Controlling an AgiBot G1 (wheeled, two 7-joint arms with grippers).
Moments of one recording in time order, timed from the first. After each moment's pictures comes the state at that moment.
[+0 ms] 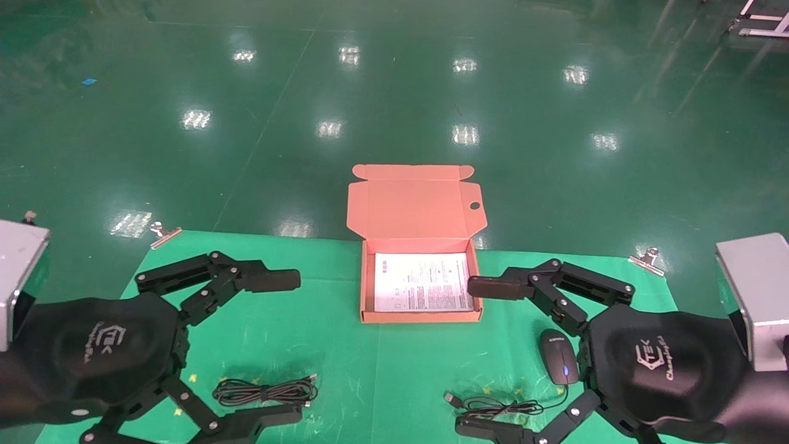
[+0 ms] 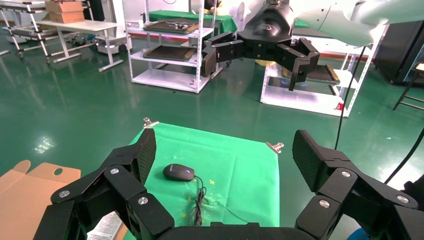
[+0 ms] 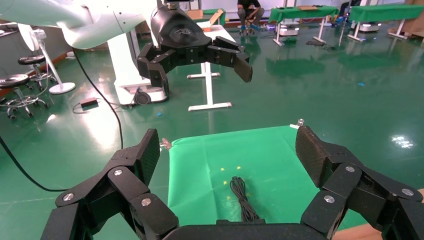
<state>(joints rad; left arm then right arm) -1.07 0.61 0.28 -1.28 0.73 1.50 -0.19 1.08 -0.61 -0.28 1.28 -0.73 -1.49 0.19</state>
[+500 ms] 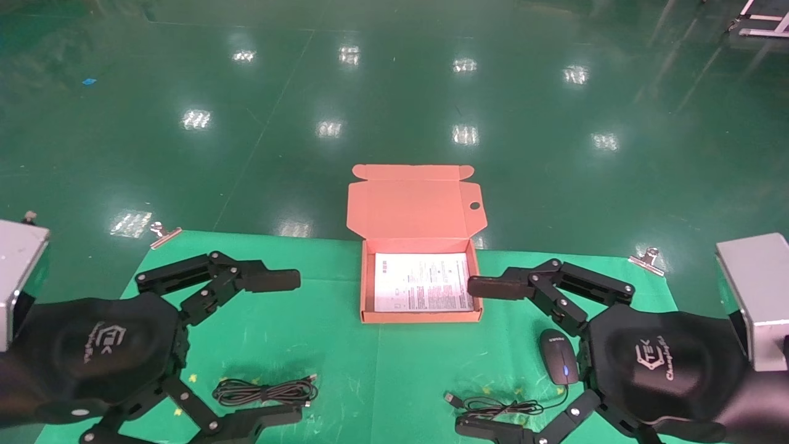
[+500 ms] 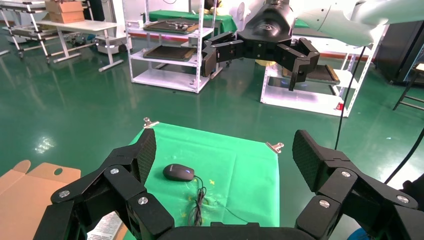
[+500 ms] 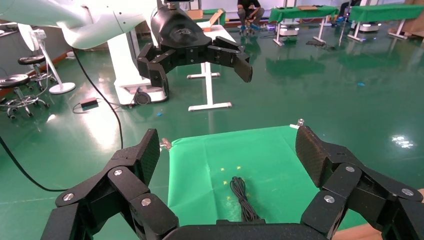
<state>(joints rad) -1.07 0.61 0.28 -1.28 0.73 1.49 -0.19 1.08 -0.61 -0.28 1.28 -0.73 -1.49 0.19</state>
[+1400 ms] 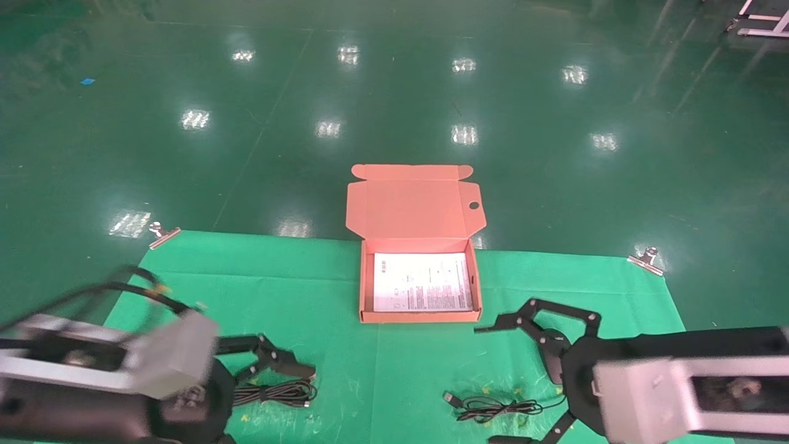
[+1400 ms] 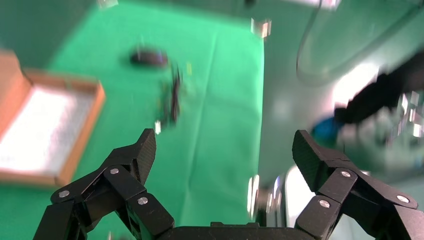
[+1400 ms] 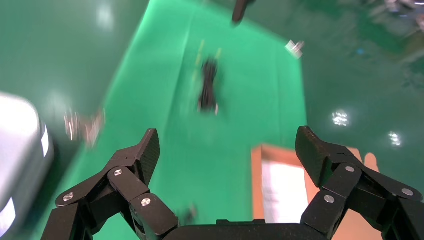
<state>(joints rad) -1.36 0.70 0.60 -1.25 1.16 1.58 -0.31 1.26 -0.63 -0.41 1.35 -1.23 -1.51 -0.15</state>
